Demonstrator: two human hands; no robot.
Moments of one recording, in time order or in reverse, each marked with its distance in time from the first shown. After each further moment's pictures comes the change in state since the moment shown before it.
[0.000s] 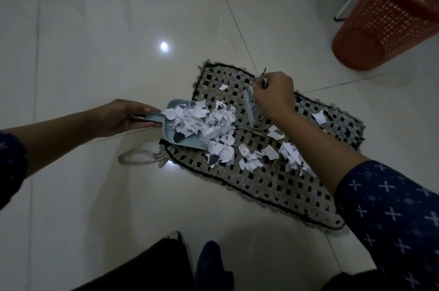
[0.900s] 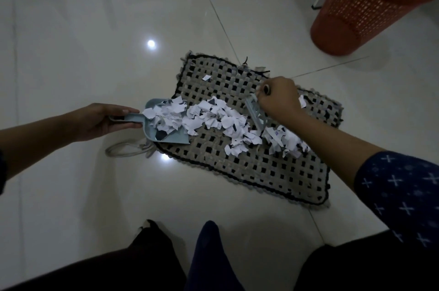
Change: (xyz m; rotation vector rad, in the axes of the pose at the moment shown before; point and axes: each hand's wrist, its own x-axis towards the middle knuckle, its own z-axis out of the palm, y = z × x) left_hand -0.013 -0.018 -0.008 -0.019 0.023 -0.041; right_hand -0.035 0.036 -0.046 -0.142 -0.143 -0.002
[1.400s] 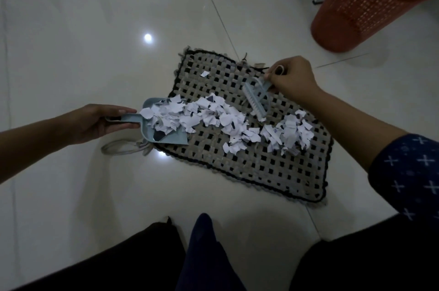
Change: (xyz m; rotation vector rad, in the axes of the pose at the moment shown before) left_hand -0.009 -0.005 0.009 0.003 -0.031 -0.001; right_hand 0.026 0.010 -0.032 0.243 -0.059 0.076
